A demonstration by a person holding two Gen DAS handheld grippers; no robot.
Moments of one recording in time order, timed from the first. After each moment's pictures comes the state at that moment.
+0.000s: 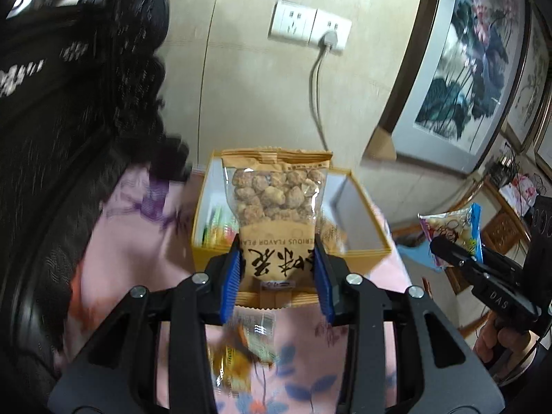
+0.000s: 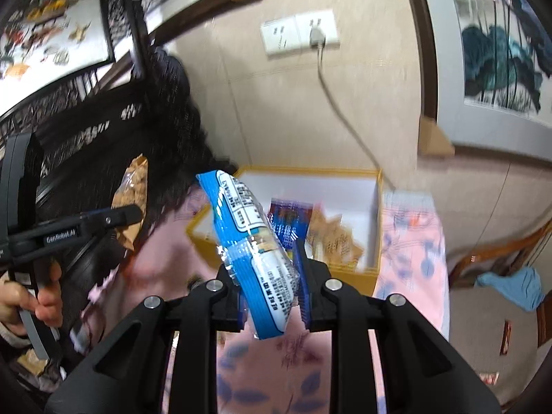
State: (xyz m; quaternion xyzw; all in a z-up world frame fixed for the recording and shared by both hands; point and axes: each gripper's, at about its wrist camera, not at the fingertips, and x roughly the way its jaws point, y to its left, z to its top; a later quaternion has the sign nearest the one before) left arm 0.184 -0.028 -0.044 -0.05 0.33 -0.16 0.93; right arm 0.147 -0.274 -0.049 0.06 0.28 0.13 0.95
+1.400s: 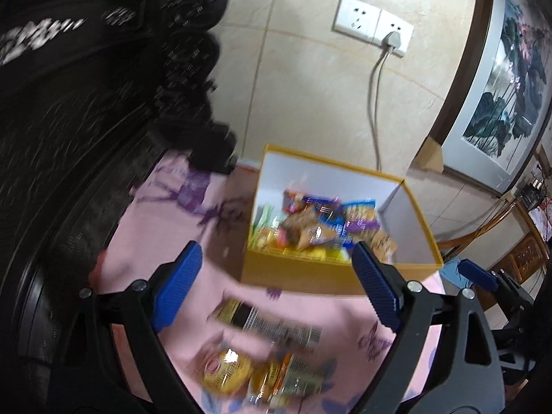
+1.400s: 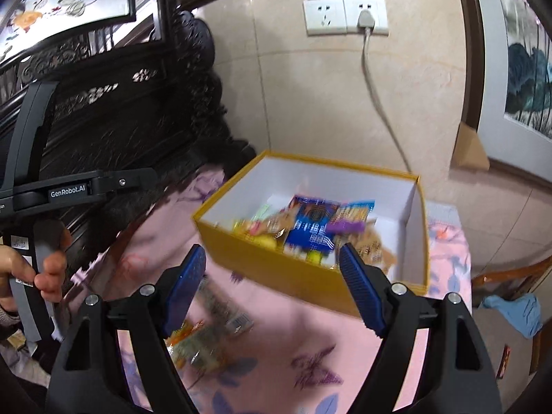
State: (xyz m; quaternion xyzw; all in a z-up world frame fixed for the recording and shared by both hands) left arm 0.201 0.025 -0.092 -0.08 0.36 -0.08 0.93; right arm 0.148 -0.212 -0.098 0.01 0.32 0.17 0.93
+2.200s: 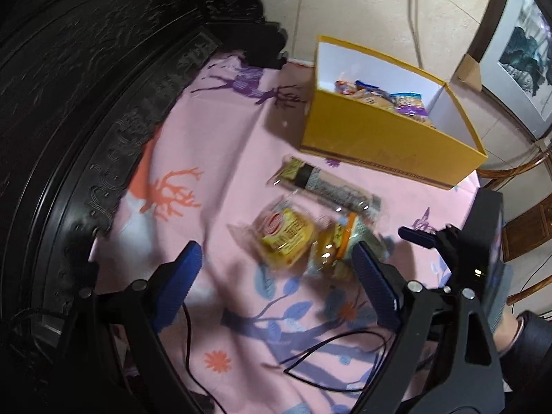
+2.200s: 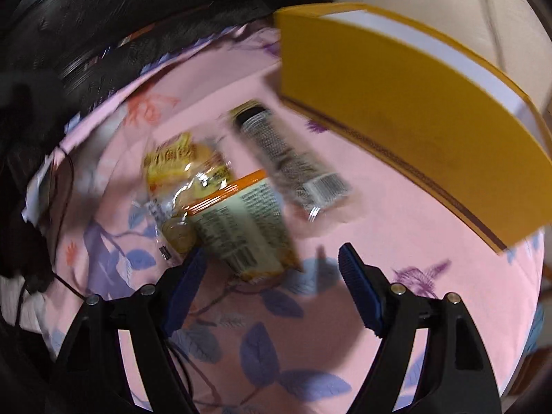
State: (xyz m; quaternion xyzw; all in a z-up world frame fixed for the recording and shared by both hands) left arm 0.117 0.061 -0.154 -0.04 0.50 -0.01 0.86; right arm 0.153 -0.114 -0.247 -0.13 0.48 0.26 0.83
